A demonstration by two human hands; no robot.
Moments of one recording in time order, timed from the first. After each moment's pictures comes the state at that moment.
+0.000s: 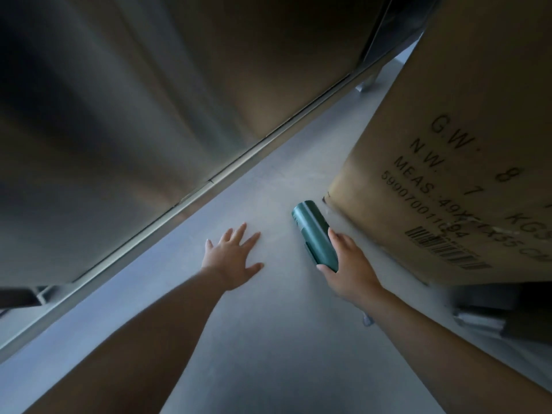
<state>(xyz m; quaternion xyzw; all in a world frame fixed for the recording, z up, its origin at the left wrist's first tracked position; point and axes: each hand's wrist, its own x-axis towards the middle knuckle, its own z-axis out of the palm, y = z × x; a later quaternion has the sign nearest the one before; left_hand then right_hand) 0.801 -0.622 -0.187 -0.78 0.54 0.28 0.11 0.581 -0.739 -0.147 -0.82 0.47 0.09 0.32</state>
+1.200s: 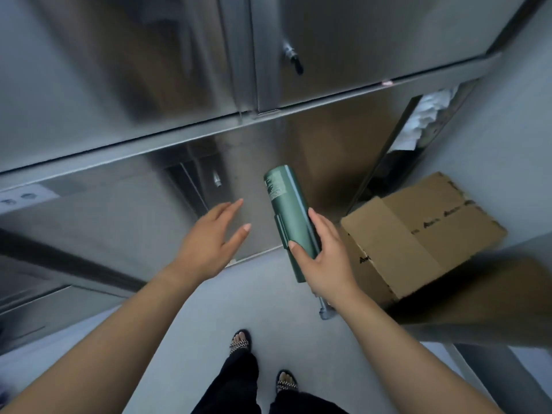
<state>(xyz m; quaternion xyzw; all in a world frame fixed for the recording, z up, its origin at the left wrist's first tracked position) 0.703 -0.450 0.674 -0.90 0.34 0.15 -0.21 0.560 -0.613 0.641 -0.80 0.24 -0.17 0.52</state>
